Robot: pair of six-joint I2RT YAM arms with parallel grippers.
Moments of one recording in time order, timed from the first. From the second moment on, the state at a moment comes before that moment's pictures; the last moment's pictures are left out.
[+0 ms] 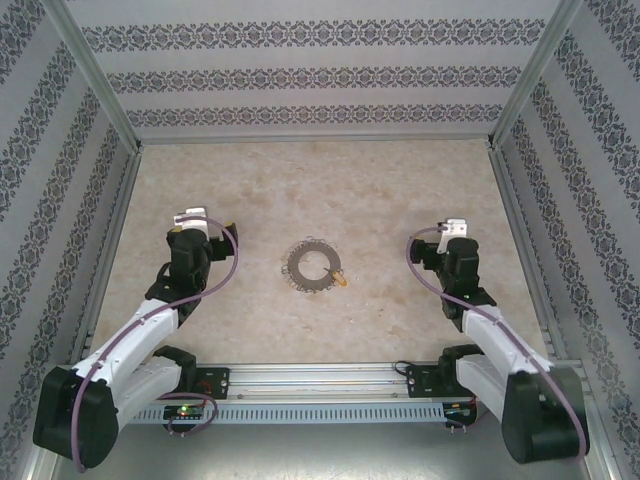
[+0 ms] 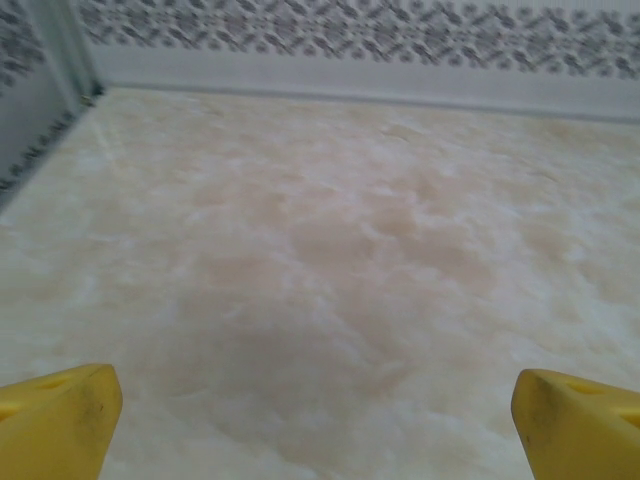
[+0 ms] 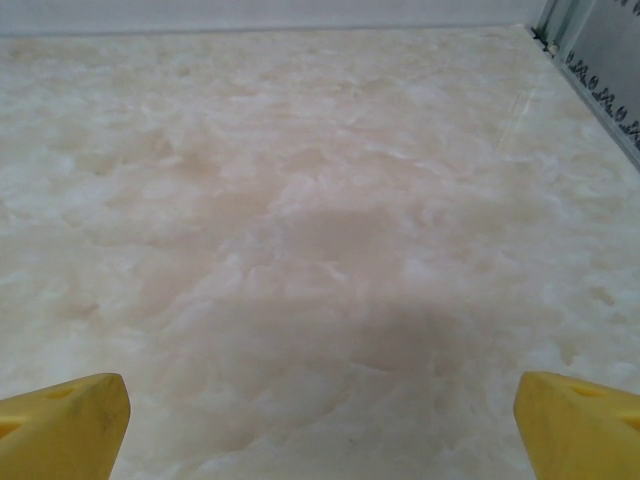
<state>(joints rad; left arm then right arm) -0.25 0.94 0.45 0.09 -0.39 -0.19 0.09 0.99 0.29 0.25 0.11 0.07</state>
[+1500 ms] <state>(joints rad) -0.05 1.60 0.36 0.84 -0.20 0.00 0.01 1.50 0.40 0.74 0.04 0.03</state>
